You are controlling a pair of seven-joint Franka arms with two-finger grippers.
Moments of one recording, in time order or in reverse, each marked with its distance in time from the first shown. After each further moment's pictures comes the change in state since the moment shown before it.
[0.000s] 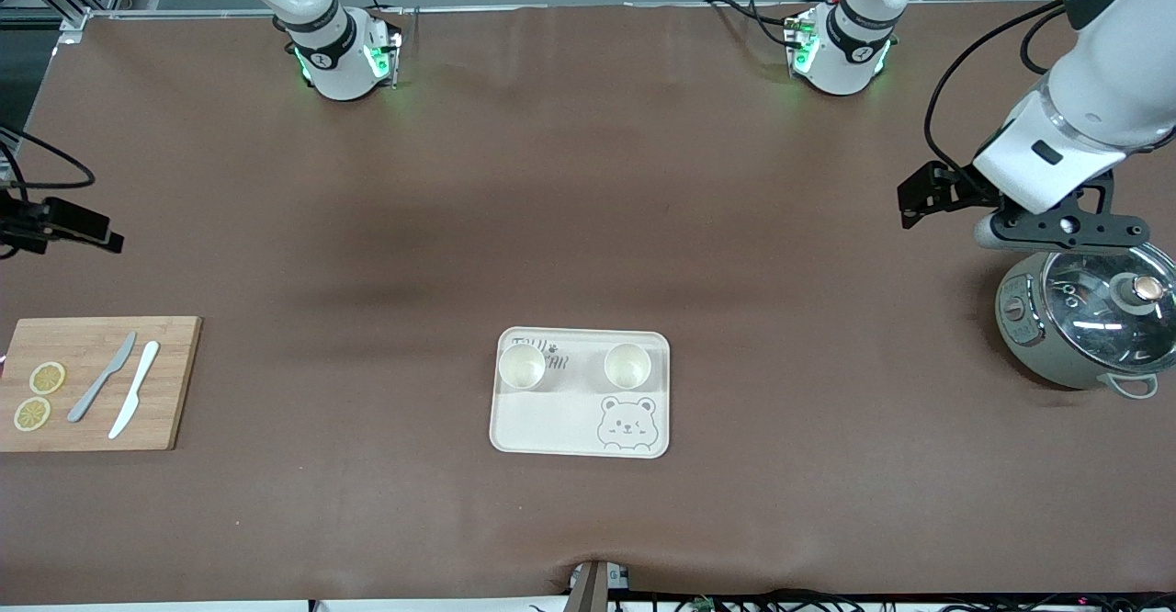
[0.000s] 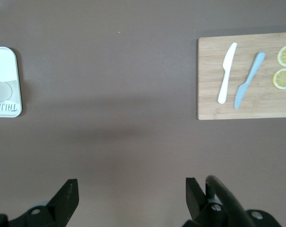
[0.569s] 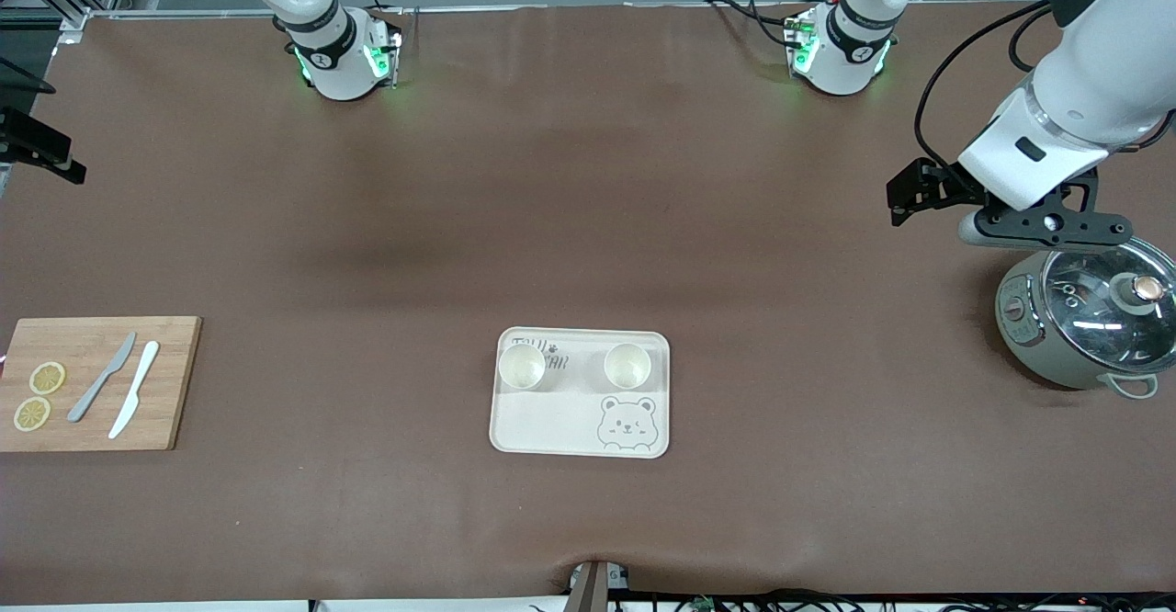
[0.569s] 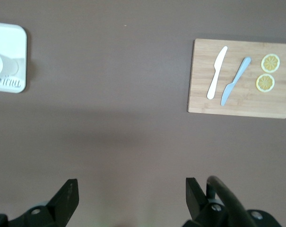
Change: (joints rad) left arm -0.003 0.000 -0.005 -0.001 0.000 0.000 0.000; right arm 0.001 -0.151 0.016 -0.064 -0.046 -0.048 -0.113
